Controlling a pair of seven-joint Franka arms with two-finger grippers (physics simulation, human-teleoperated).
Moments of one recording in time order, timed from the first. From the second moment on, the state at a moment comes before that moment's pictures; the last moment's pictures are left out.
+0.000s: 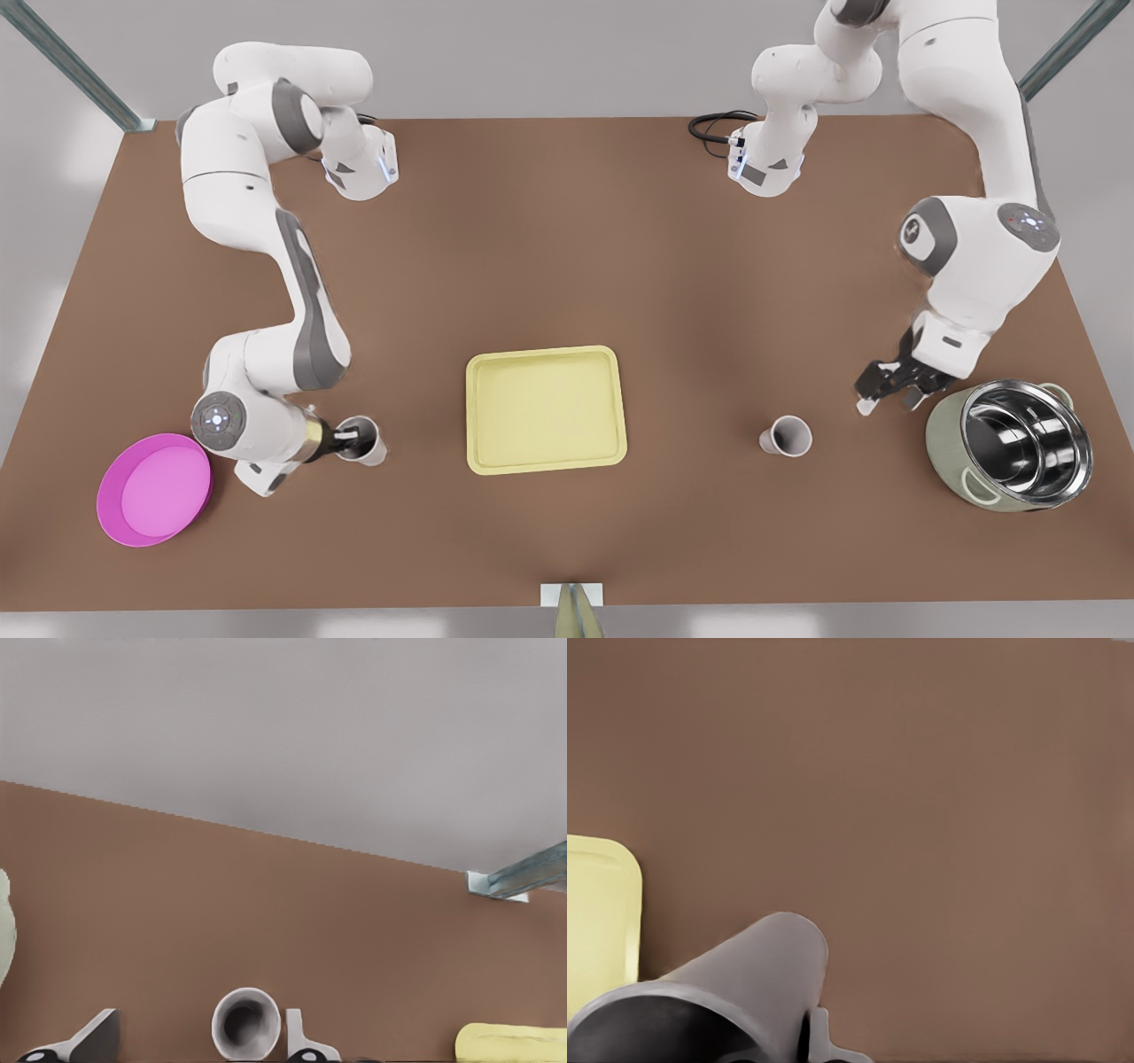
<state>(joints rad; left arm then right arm) -0.06 0.15 0.04 -1.66 -0.13 2.22 -0.13 0.02 0.78 0.16 -1.08 -0.03 1.79 -0.02</state>
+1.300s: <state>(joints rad) -0.09 0.21 0.04 -1.50 -0.07 1.64 -0.05 -0.06 0.58 0.11 -1.08 -0.10 1.79 -0.56</state>
